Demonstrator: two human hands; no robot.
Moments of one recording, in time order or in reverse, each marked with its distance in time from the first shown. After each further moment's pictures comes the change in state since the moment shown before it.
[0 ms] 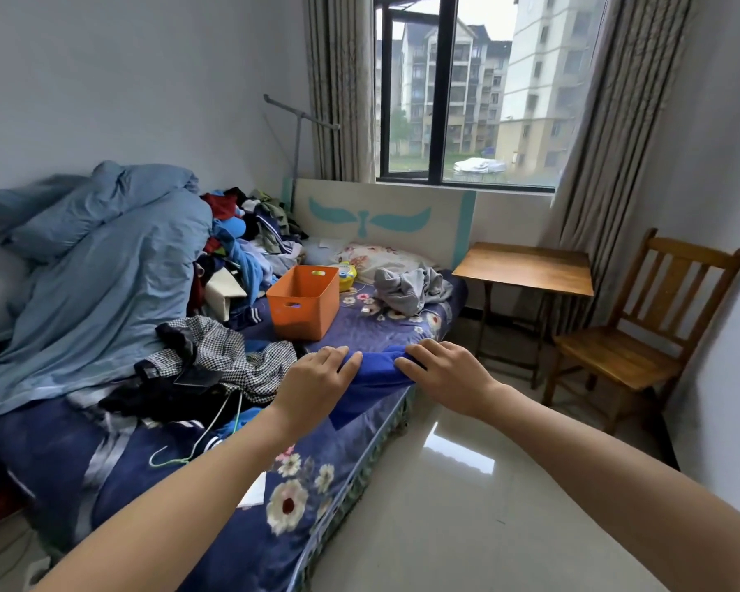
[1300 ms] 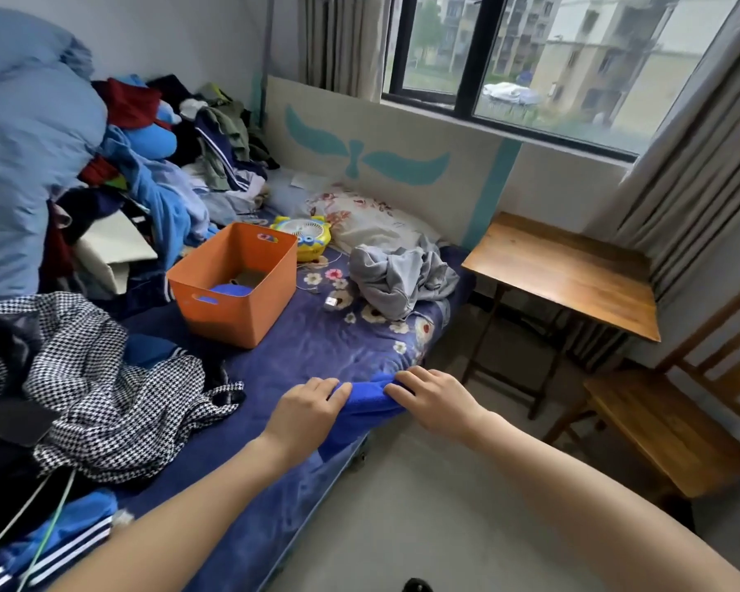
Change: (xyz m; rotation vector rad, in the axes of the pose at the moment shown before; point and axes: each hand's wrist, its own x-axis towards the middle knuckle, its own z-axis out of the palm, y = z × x) left_hand 0.241 -0.074 0.455 -0.352 -0.201 -0.211; right_hand -0.049 0.276 0.447 0.343 -0.317 0.011
